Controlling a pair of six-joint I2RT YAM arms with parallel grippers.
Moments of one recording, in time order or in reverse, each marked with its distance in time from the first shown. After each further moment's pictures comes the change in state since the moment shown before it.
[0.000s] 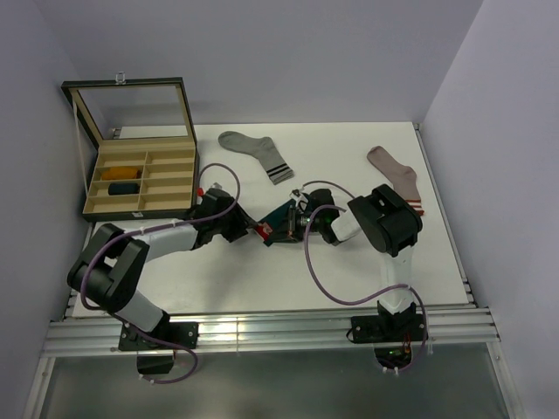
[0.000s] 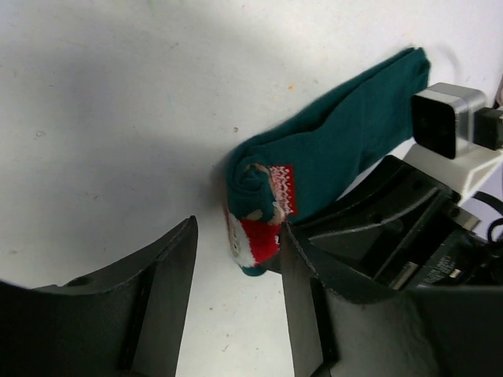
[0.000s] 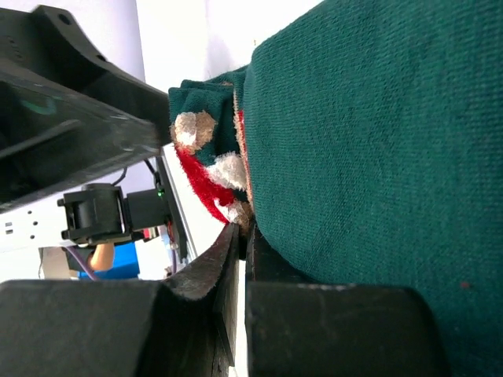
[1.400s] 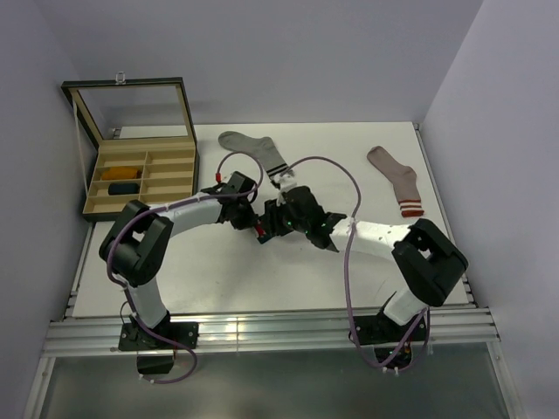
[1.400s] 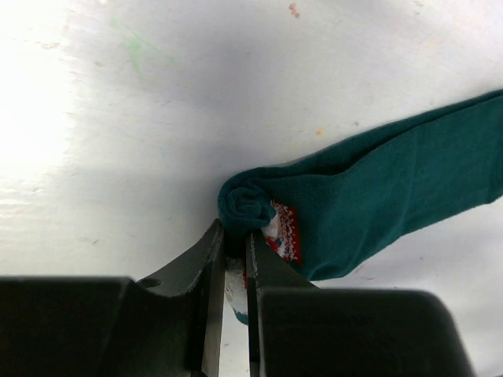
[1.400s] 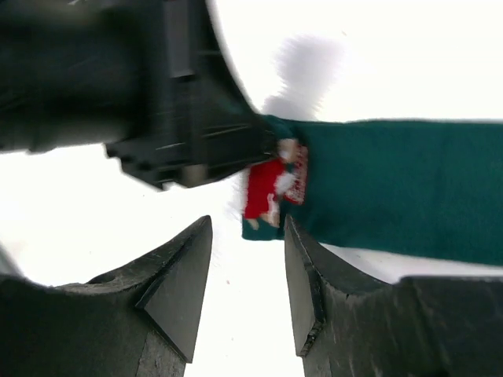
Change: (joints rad) left arm -0.063 0.246 0.372 -0.391 -0.159 0.116; right arm 0.256 -0.460 0.086 -0.537 0.721 -0.499
